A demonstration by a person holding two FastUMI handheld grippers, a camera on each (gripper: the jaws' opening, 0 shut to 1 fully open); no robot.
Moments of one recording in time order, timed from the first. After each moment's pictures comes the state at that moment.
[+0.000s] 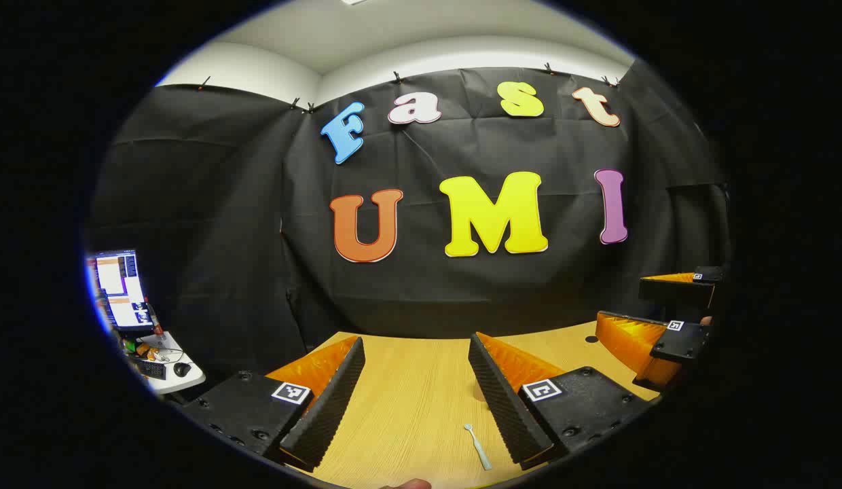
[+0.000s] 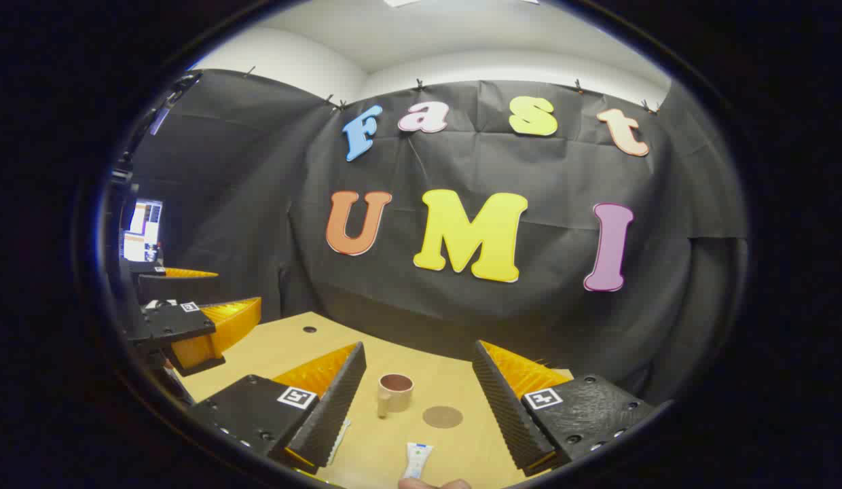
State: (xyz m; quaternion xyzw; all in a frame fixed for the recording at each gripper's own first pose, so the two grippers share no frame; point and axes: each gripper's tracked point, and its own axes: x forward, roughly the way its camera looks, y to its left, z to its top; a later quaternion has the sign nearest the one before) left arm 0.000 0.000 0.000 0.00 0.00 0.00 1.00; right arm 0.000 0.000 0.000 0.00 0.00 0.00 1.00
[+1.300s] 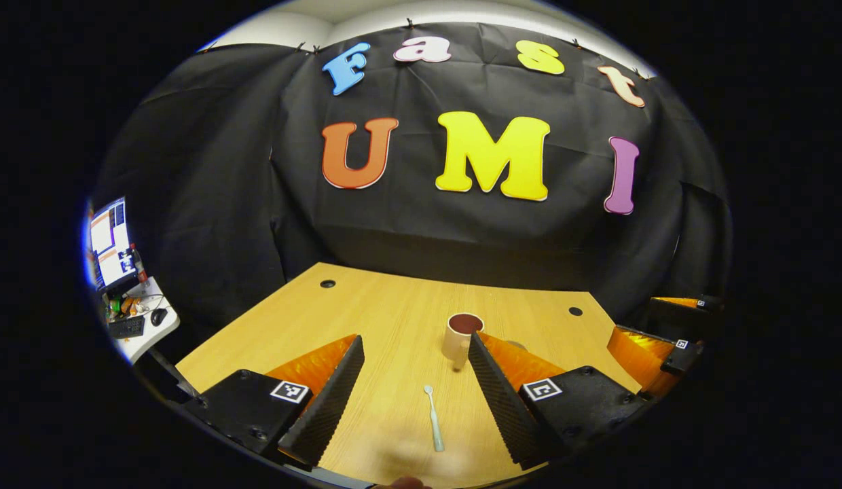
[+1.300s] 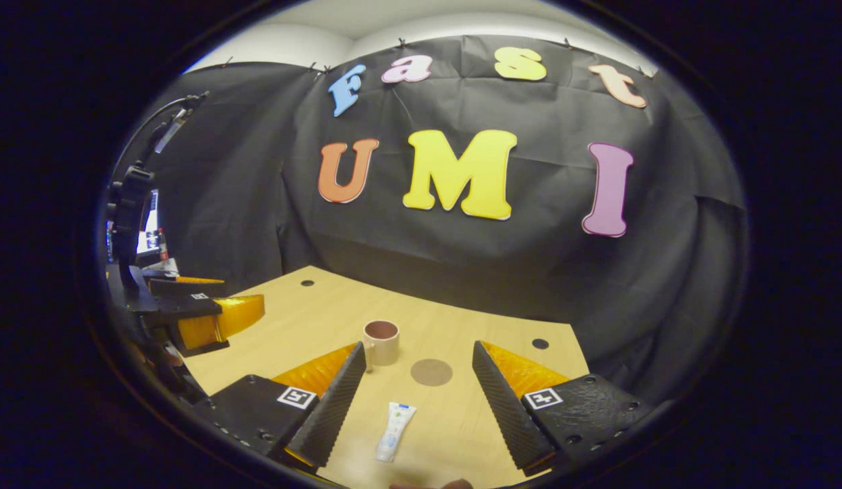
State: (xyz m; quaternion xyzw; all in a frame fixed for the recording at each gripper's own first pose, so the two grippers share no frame) left arm 0.016 -0.055 -0.081 -0.06 0.17 -0.01 0.98; right arm 0.002 -0.051 -0.080 0.03 0.14 0.02 0.99
